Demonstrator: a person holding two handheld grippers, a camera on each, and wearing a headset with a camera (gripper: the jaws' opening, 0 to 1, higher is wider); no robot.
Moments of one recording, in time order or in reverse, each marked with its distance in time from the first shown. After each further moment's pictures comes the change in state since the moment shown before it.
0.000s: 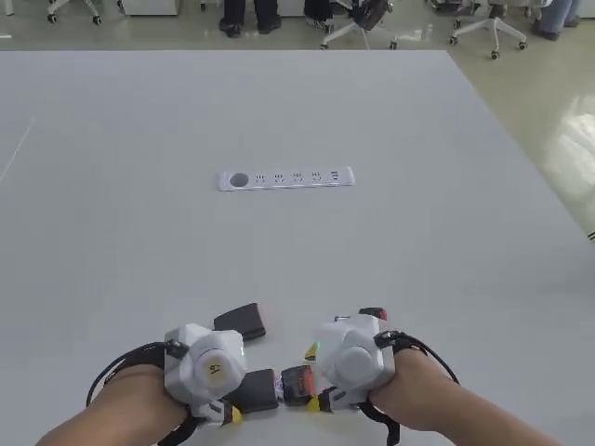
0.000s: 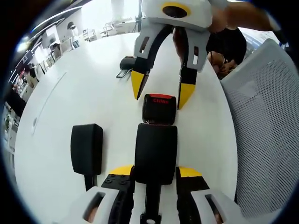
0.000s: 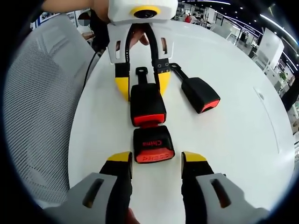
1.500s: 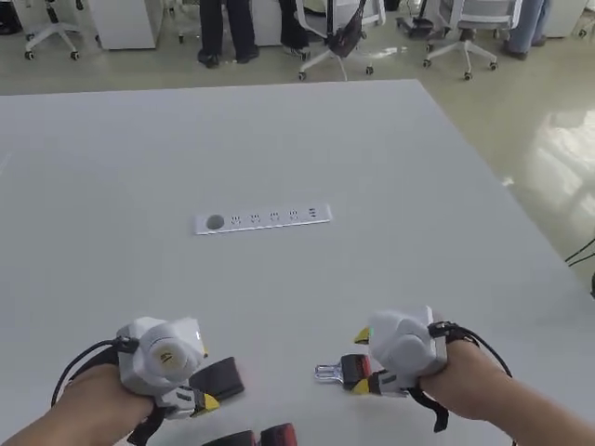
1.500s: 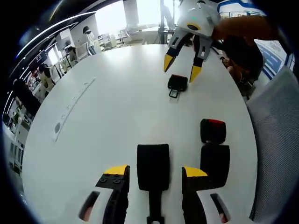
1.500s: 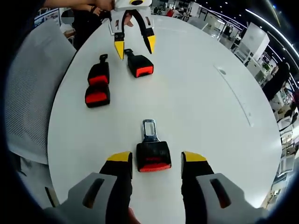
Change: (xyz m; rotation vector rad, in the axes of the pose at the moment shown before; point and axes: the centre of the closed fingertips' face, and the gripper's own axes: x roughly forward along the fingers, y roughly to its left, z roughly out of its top) left arm -0.022 0.100 0.033 -0.037 -0.081 0.111; right arm -0.072 -0.101 -0.083 0.051 0.078 -0.155
